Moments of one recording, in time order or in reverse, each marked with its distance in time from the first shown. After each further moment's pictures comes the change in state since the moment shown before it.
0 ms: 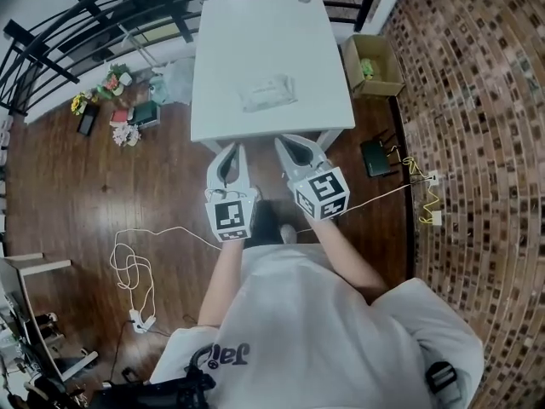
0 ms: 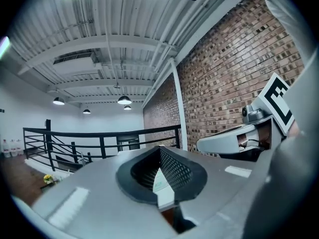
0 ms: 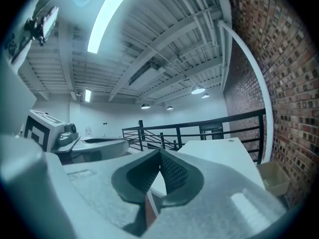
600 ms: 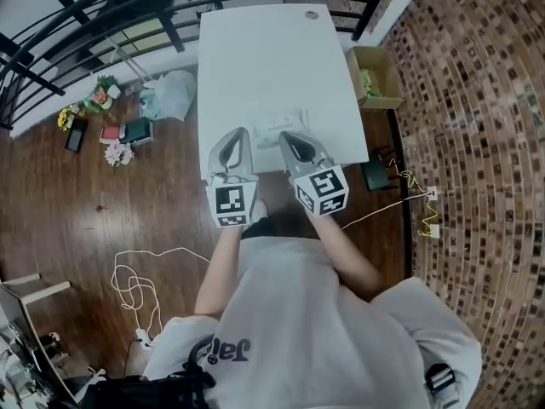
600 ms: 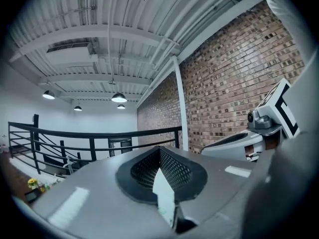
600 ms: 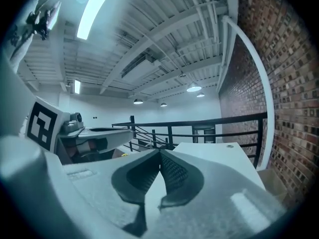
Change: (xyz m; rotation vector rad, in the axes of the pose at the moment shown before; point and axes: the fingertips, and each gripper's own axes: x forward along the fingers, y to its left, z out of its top) left arm 0.151 0.098 0.010 -0.022 -0.015 -0.099; right arm 0.147 -0.061 0.025 -0.044 0.042 -0.096
